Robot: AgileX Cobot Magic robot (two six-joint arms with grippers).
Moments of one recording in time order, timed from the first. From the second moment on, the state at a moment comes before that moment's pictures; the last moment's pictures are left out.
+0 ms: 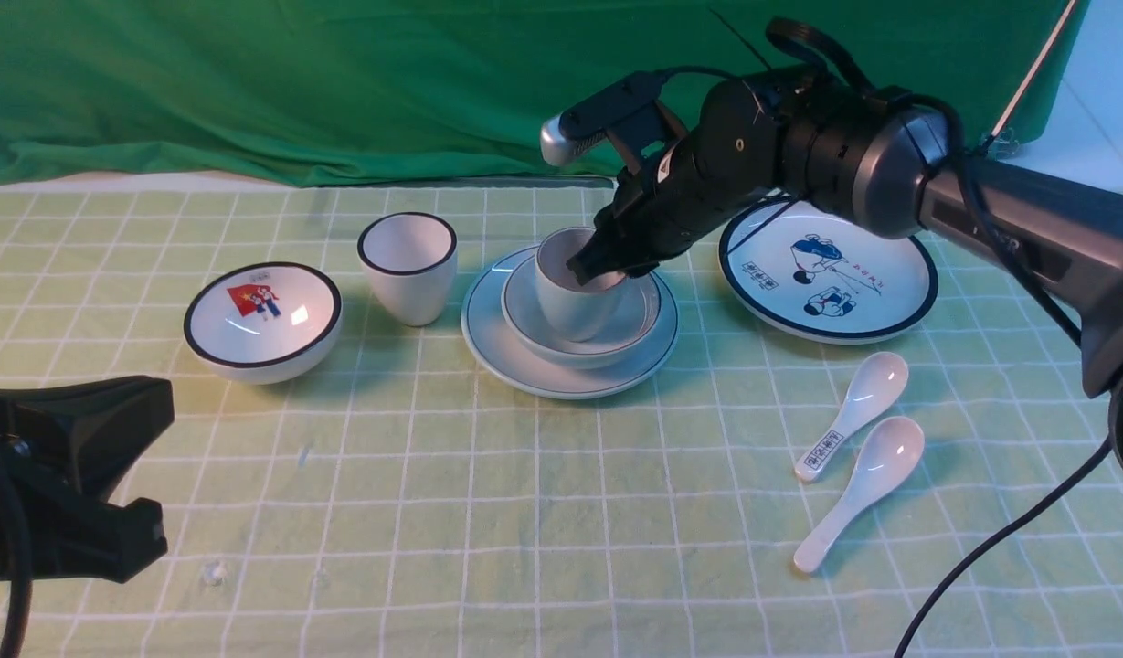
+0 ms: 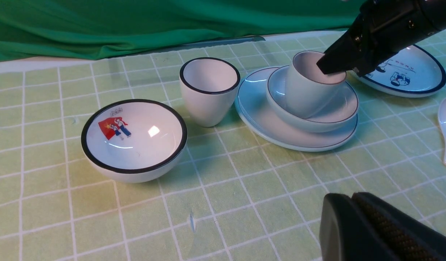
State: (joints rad) right arm 0.50 2.23 -1.91 0.17 0.76 -0.30; left arm -0.33 0.61 -0.53 0.09 0.35 -0.14
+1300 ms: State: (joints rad) right arm 0.37 1.84 -1.15 0.12 0.78 -1.26; left arm -0.33 0.61 -0.53 0.10 0.35 -0.14
